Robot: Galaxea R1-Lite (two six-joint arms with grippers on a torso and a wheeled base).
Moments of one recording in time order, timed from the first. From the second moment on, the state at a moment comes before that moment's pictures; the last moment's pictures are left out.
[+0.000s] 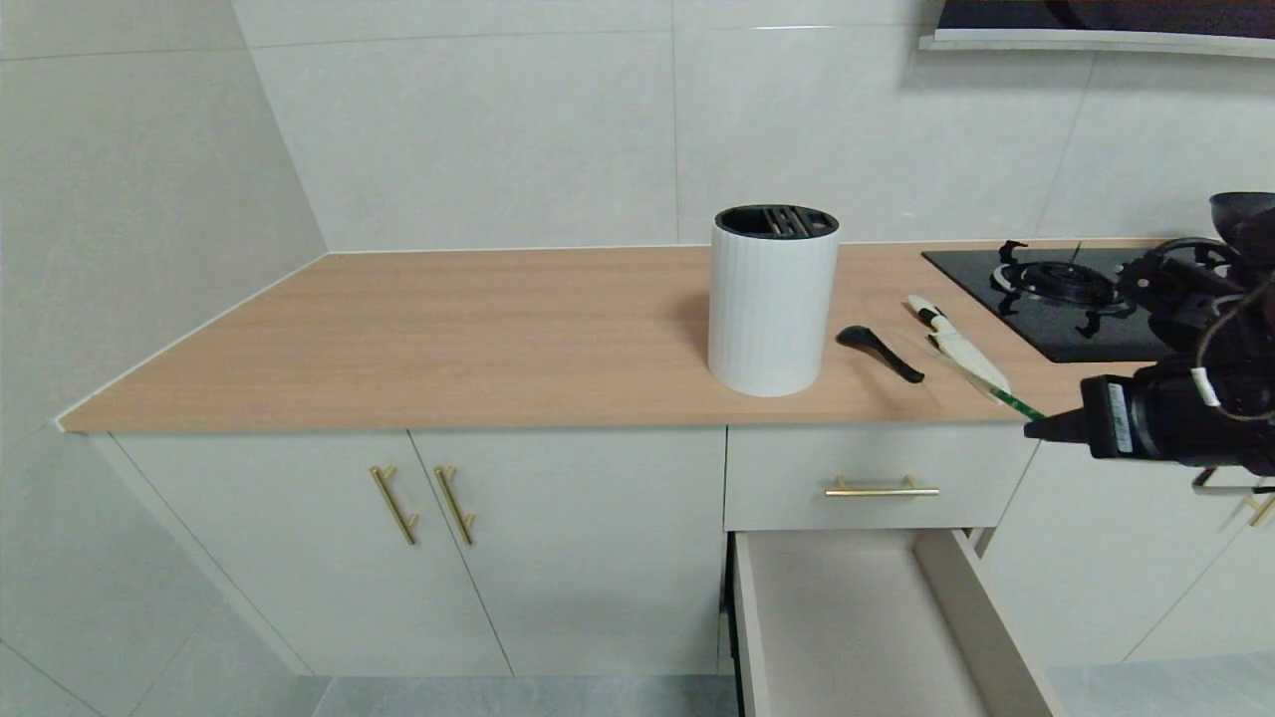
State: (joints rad) left arm 0.00 0.00 0.00 0.00 0.02 -0.01; right arm 0.22 1.44 -1.08 0.32 0.11 0.18
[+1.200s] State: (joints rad) left arm 0.00 0.00 0.00 0.00 0.02 -0.01; right arm 0.33 1.38 -0.96 0.41 0.23 0.05
